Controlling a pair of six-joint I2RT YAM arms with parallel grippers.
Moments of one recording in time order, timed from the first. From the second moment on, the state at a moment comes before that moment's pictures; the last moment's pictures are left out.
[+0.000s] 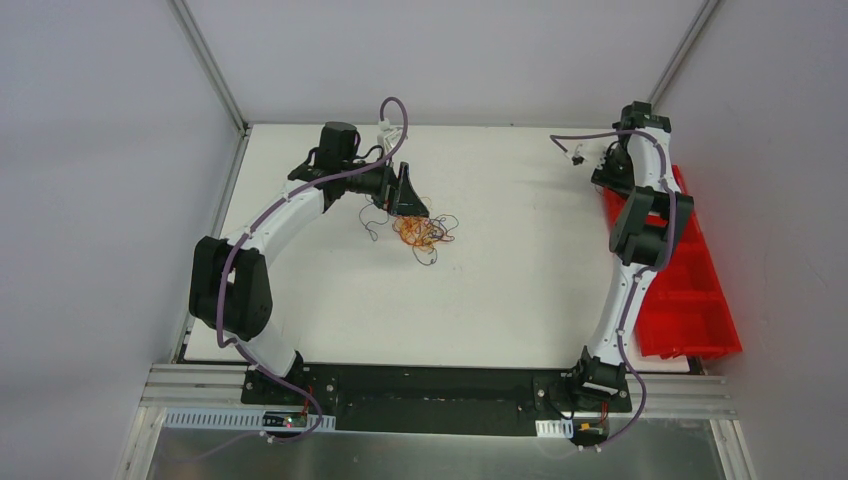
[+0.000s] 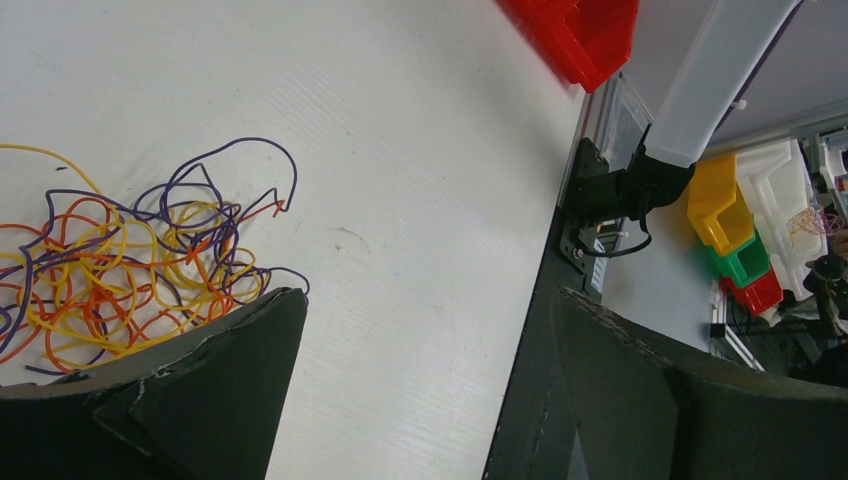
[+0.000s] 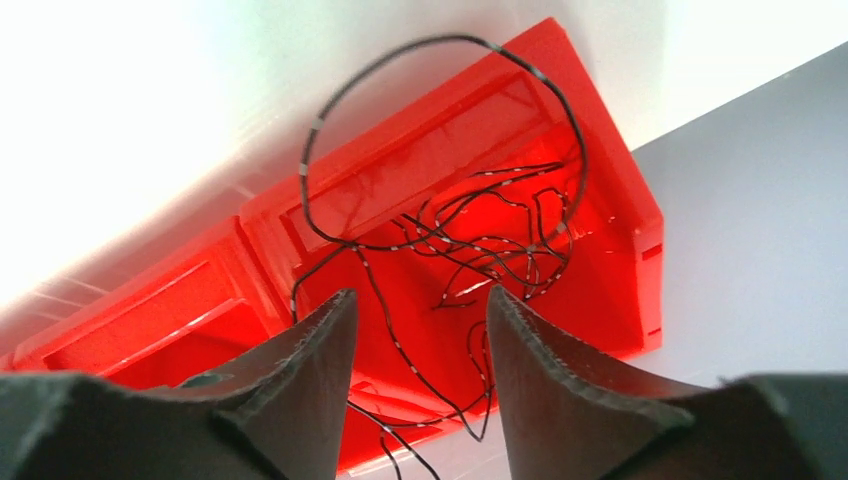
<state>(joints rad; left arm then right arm) -0.33 1.64 1.29 -0.27 0.99 -0.19 -0.20 2.35 2.22 -1.19 0.13 -1.37</state>
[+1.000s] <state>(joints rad) -0.08 1.57 1.51 -0.68 0.61 -0.18 0.11 1.71 2.05 -1.19 -0.39 -0.23</state>
